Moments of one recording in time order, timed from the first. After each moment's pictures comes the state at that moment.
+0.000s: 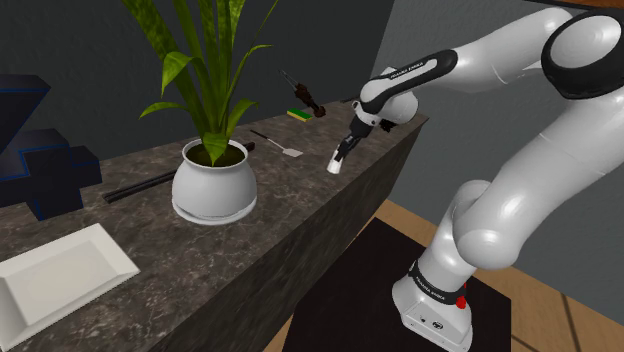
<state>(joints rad) 0.16 -0.23 -0.64 -2.52 0.16 2.47 -0.67</state>
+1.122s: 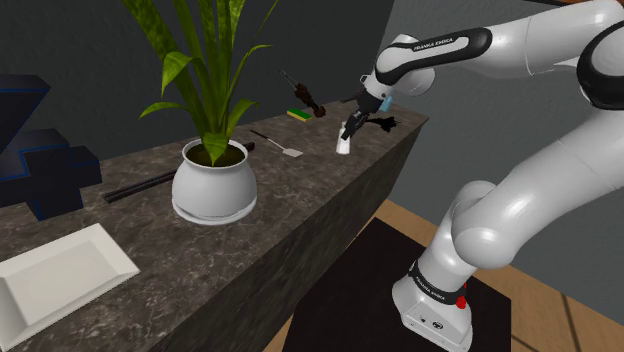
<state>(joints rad) 0.11 -0.37 -0.56 -2.40 0.04 2.23 -0.55</state>
